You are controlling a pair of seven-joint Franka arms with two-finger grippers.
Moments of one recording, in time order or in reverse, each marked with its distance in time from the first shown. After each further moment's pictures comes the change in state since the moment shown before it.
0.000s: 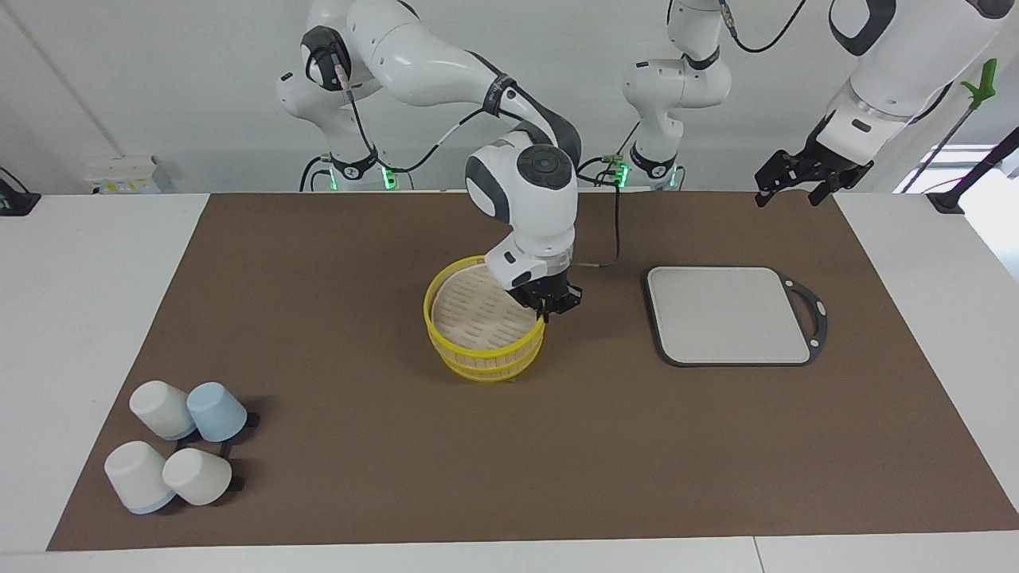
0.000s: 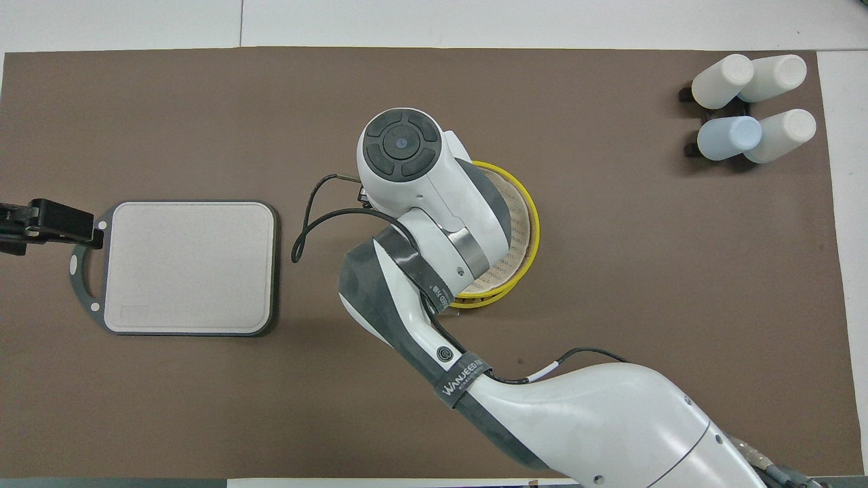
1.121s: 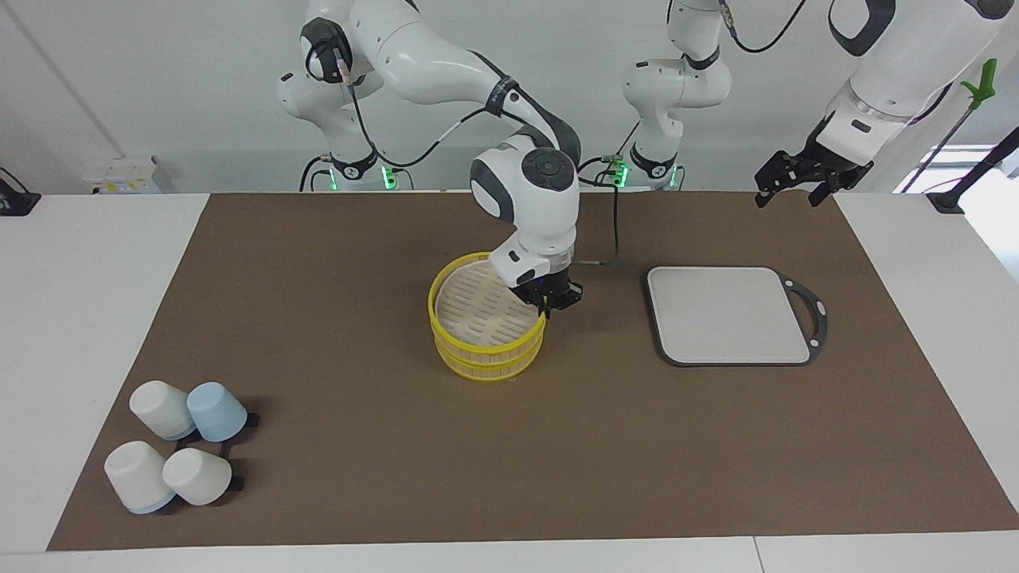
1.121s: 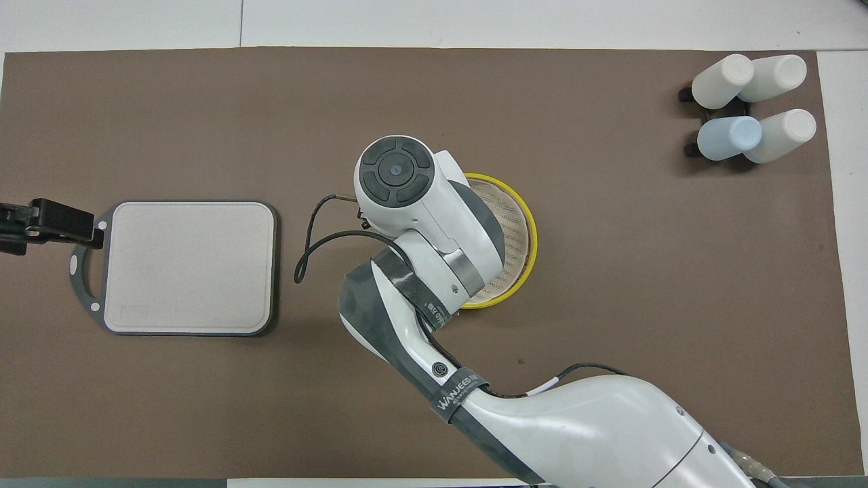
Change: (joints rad) left arm 0.000 0.000 0.000 -0.001 0.000 0.001 0.000; right arm 0.020 -0.042 -0.002 -0.105 -0.003 0.059 0.000
